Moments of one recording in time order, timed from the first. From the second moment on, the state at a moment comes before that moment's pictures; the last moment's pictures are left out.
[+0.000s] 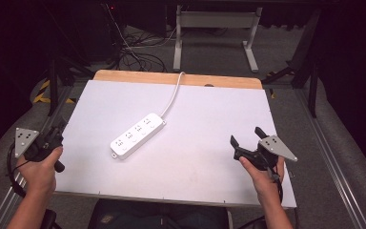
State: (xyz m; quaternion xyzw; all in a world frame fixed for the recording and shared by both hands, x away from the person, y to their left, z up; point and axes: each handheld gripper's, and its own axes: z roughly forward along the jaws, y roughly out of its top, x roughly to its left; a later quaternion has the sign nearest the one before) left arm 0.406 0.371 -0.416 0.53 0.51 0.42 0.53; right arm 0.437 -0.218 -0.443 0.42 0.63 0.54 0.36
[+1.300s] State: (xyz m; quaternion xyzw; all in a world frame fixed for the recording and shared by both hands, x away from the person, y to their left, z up) left arm 0.507 0.270 -0.396 0.74 0.40 0.30 0.45; right arm 0.434 -0.220 -0.443 0.42 0.63 0.53 0.37
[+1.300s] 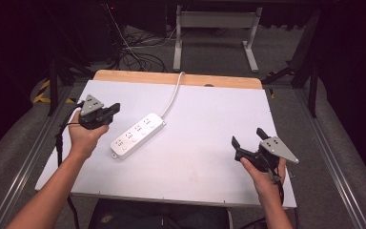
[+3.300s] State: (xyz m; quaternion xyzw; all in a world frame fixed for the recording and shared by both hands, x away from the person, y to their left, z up) left arm 0.564 0.177 -0.453 0.86 0.39 0.17 0.30; right arm 0.431 -0.218 -0.442 0.42 0.63 0.53 0.37
